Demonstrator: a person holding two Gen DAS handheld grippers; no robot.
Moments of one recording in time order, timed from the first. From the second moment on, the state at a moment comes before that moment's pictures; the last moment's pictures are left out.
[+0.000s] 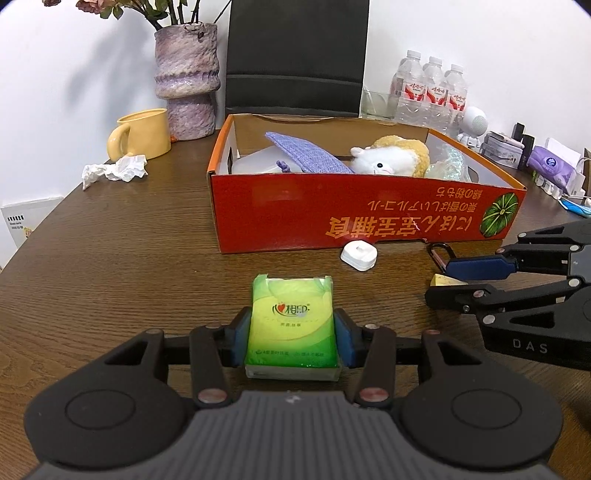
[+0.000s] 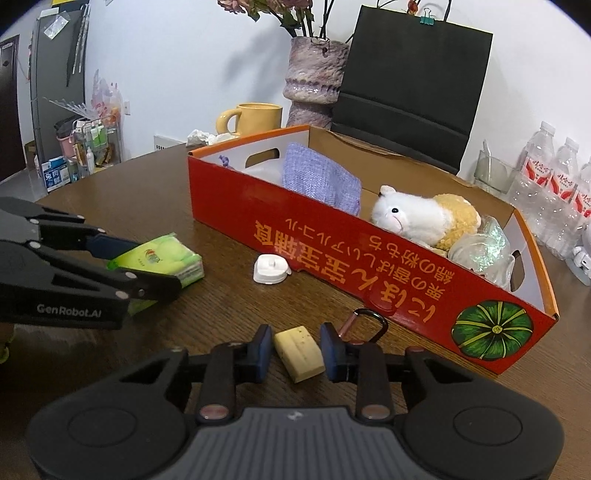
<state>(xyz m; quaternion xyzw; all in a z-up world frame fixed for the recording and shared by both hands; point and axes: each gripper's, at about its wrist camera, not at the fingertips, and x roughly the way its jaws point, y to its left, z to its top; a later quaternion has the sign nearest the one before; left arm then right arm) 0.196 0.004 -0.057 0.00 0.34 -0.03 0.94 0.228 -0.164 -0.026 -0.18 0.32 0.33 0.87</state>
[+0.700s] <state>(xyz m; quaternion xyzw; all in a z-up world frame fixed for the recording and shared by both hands) 0.185 0.004 0.048 0.01 0.20 -0.08 0.98 0.240 -0.210 0.070 -0.07 0.23 0.30 0.92</state>
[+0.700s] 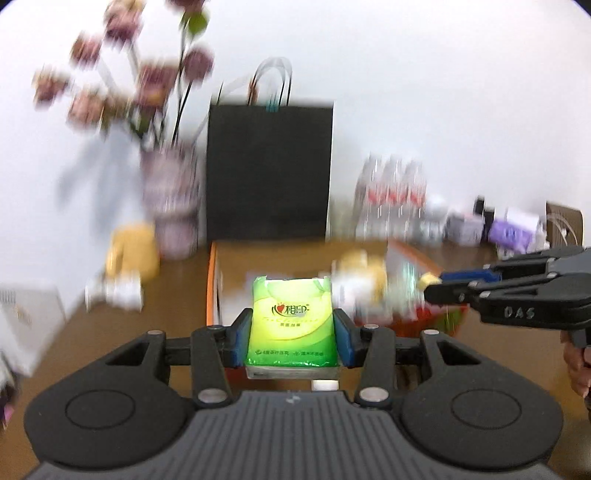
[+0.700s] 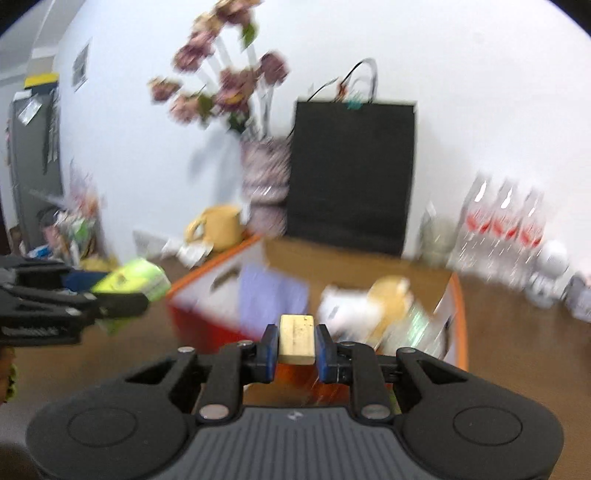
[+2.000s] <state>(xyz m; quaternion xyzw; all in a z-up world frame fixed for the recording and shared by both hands) 0.216 0.028 0.017 -0.01 0.24 -0.04 0.97 0.246 -0.207 0.034 -0.07 0.29 0.25 0.92</state>
